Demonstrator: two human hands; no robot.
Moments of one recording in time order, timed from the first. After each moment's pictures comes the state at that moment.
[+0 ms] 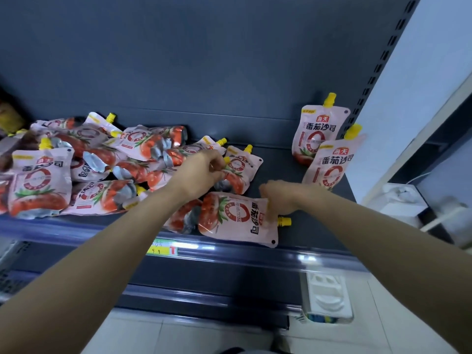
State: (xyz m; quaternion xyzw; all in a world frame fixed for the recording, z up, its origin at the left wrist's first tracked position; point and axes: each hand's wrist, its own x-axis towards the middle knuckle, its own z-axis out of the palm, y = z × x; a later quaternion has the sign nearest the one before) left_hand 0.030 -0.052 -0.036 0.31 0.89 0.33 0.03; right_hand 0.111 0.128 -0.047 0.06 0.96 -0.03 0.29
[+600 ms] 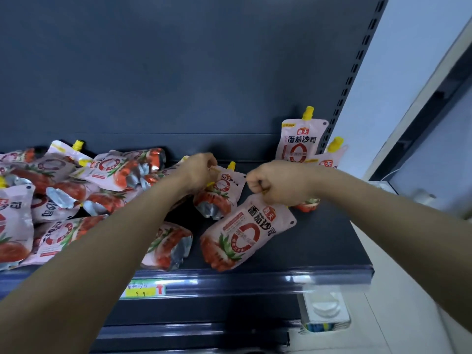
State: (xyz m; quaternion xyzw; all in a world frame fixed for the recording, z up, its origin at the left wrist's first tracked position) left_hand -0.047 0.005 -0.045 0.31 0.91 0.26 0.12; right_hand 0.124 0.131 0.043 -0.01 0.98 -0.12 0.17
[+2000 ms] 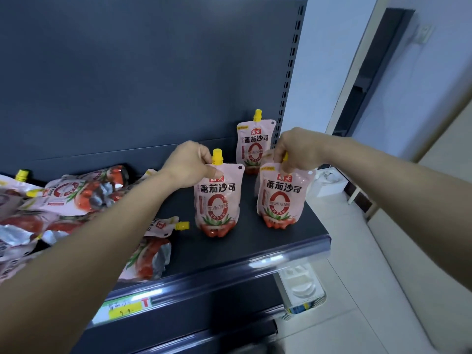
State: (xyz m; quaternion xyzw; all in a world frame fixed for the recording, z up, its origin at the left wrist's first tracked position) left_hand 0.015 0.021 0.025 0.40 0.84 0.33 0.15; right_hand 0.175 0.183 0.081 0.21 0.97 -0.03 0.09
